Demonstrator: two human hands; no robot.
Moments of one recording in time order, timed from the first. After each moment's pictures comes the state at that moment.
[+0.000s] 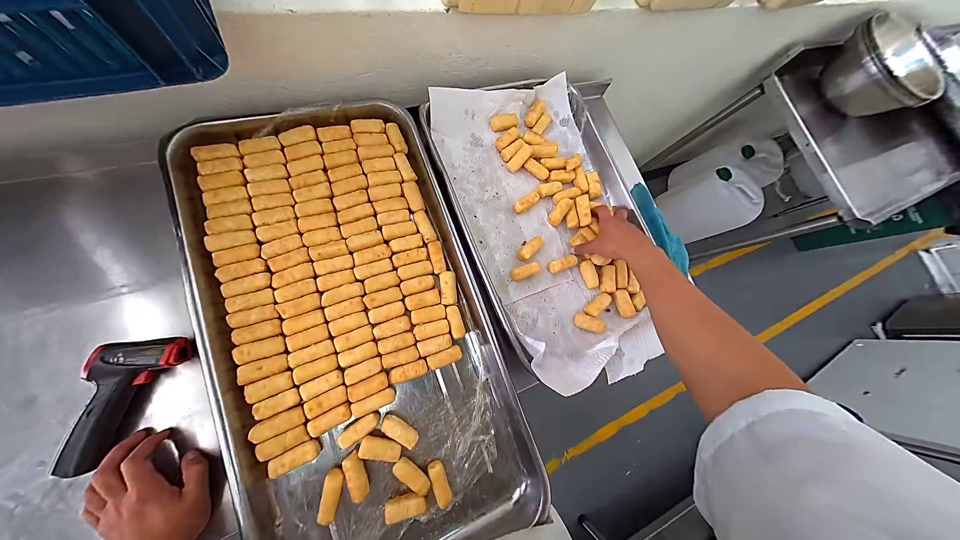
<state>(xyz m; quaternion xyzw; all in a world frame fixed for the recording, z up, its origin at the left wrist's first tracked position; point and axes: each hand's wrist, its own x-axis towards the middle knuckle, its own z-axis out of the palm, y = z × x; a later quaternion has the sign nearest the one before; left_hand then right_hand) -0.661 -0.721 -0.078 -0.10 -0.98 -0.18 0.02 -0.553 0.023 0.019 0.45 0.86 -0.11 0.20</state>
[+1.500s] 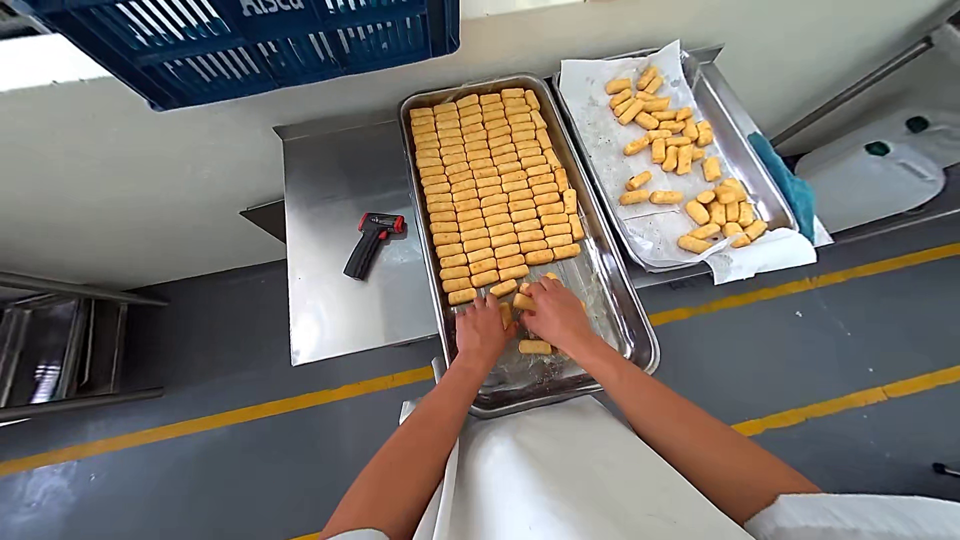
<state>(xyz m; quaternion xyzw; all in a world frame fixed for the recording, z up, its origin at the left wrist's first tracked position) -0.546 -0.596 0.015 -0.26 -0.91 -0.08 -0.29 -0.485 -0.450 0.020 0.17 0.96 -0.18 0.11</state>
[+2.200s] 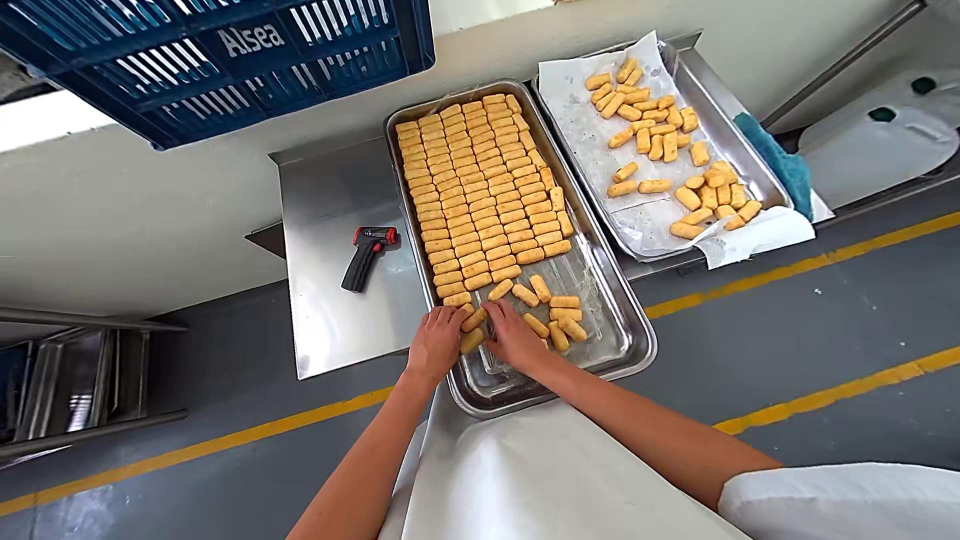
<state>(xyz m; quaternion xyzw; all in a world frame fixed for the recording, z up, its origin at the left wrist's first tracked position) -0.573 -0.675 0.007 -0.42 -0.89 -0.13 -0.16 -0.476 -0.511 -0.015 0.10 0.93 -0.34 0.08</state>
